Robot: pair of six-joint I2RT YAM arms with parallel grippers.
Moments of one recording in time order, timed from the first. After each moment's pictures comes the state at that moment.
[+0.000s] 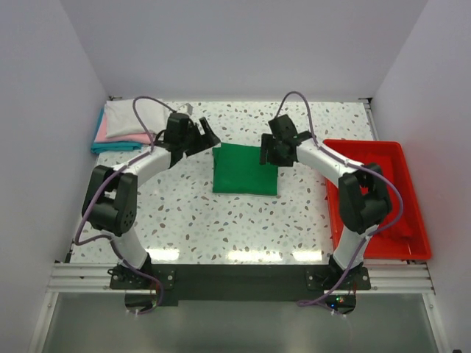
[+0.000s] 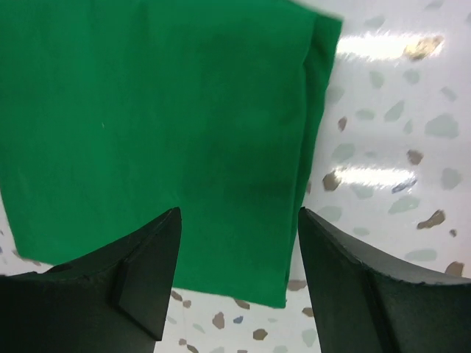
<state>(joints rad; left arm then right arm) -0.29 1.76 1.15 0.01 0.14 -0.65 0.43 1.82 1.38 -0.54 0.10 0.50</state>
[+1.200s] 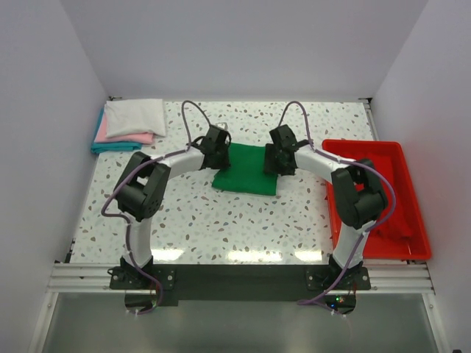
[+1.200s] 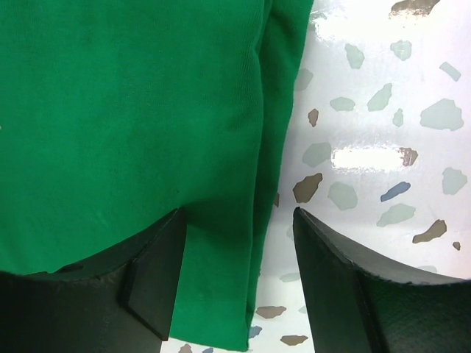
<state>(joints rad) -0.52 2.00 1.28 -0.17 -0.04 -0.54 0.44 1.86 1.24 -0.44 0.13 0.50</state>
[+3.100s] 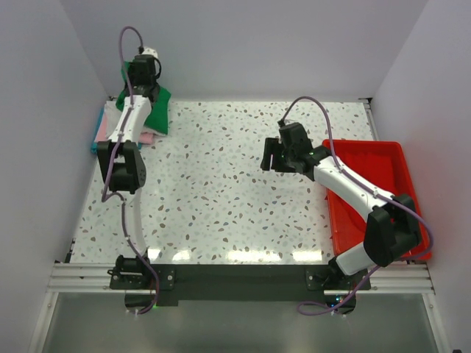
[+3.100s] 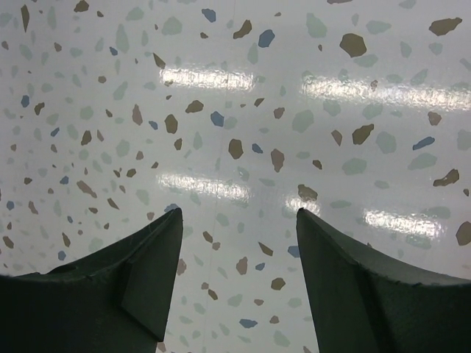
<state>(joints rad) -0.05 2.33 2.24 -0.36 -0.61 0.36 0.50 1.50 1.15 -0.46 0.04 0.49</state>
